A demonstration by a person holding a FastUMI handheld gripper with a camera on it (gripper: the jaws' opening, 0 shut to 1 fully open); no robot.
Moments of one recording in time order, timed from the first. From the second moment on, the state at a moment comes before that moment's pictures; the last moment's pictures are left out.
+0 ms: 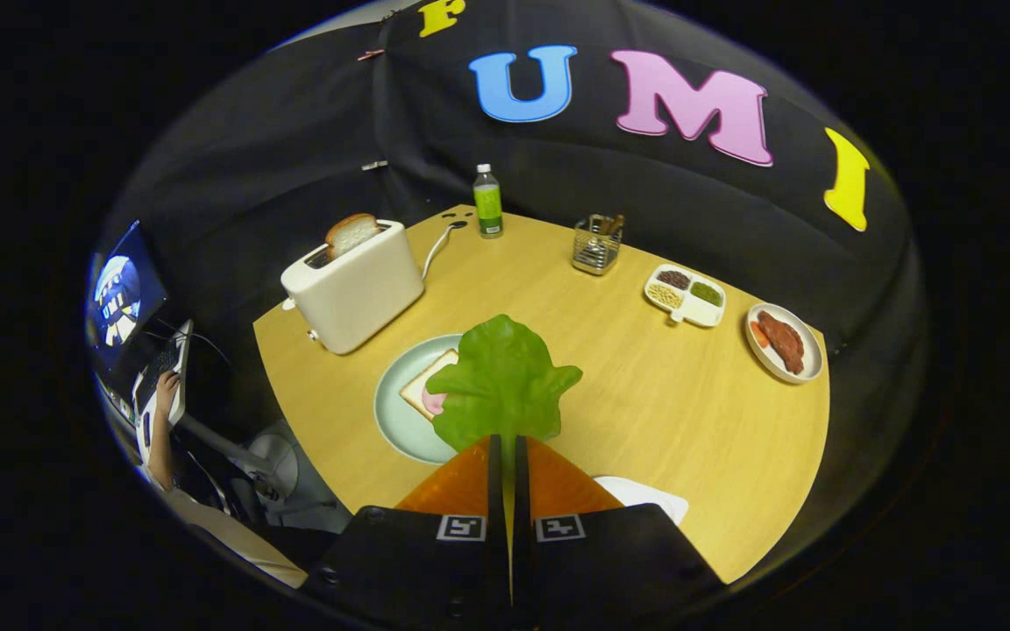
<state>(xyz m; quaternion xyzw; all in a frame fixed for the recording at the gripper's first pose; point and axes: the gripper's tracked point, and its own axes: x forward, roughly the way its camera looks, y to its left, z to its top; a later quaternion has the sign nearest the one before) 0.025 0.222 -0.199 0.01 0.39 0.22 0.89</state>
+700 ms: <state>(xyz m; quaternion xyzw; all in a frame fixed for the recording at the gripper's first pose) 0.066 0.316 -0.293 -0.06 0.46 0.26 0.85</state>
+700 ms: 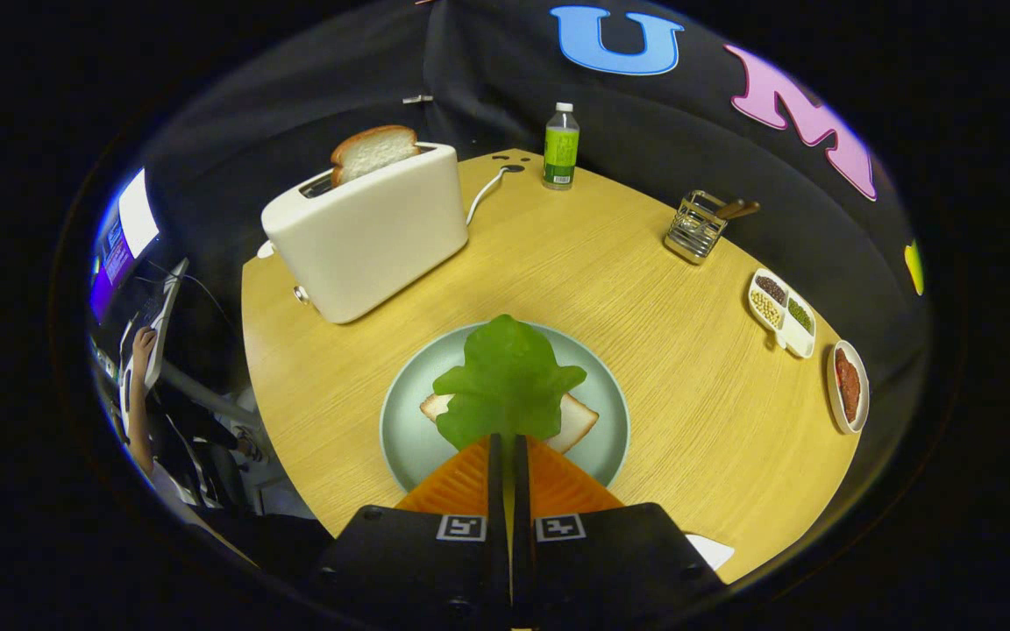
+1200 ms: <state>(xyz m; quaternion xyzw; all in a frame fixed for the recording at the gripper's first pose) 0.083 0.322 -0.304 -0.05 0.45 0.22 0.86</state>
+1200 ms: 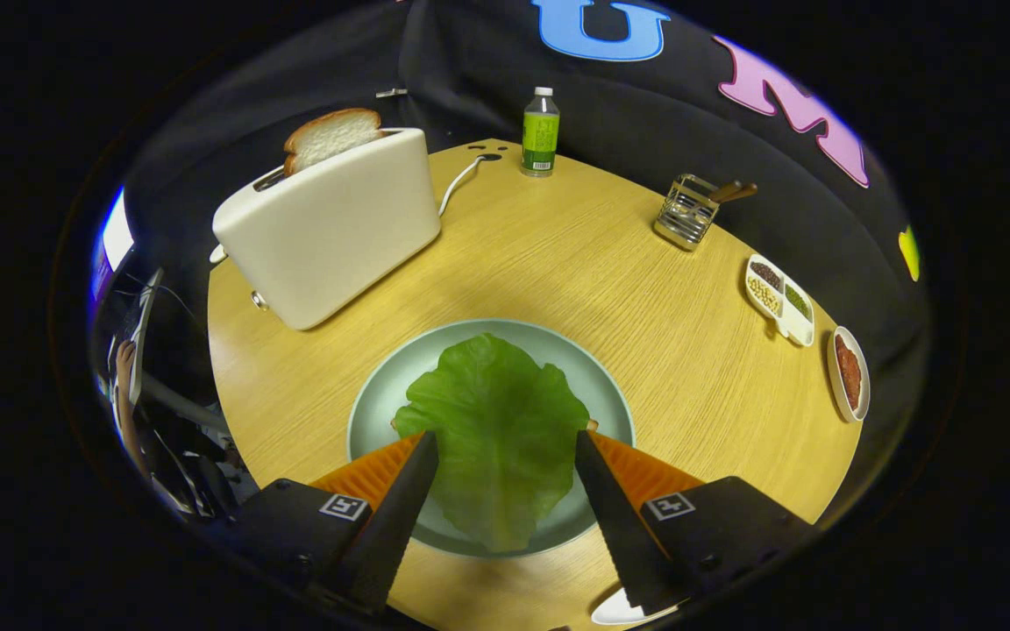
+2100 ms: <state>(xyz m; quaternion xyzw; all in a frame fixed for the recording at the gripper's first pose) 0.151 0.441 -0.065 0.14 0.28 0.27 0.91</state>
